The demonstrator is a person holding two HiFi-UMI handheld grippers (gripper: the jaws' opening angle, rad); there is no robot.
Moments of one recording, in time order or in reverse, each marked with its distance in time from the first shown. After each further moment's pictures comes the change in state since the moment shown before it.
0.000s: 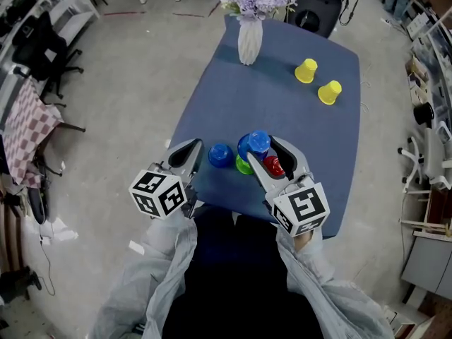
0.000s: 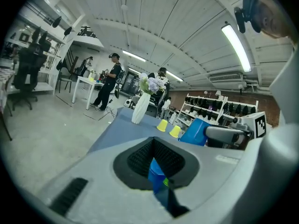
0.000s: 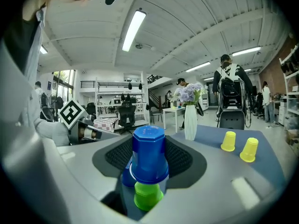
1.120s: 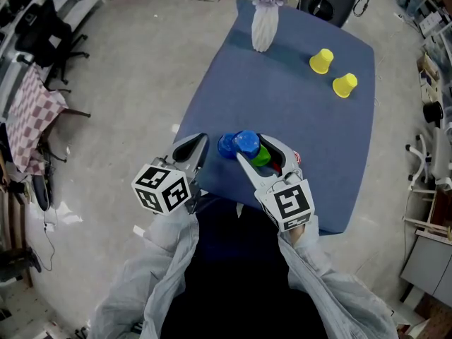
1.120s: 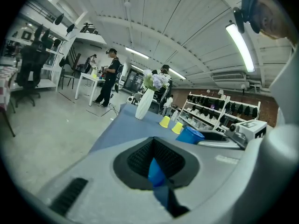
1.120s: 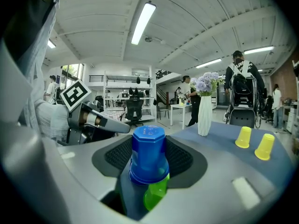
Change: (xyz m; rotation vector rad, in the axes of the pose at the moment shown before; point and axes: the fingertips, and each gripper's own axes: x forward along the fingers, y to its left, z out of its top) left arm -0.008 0.016 -0.016 -0.027 0.036 0.021; right arm 0.037 0.038 -0.043 -0.071 0.061 0.082
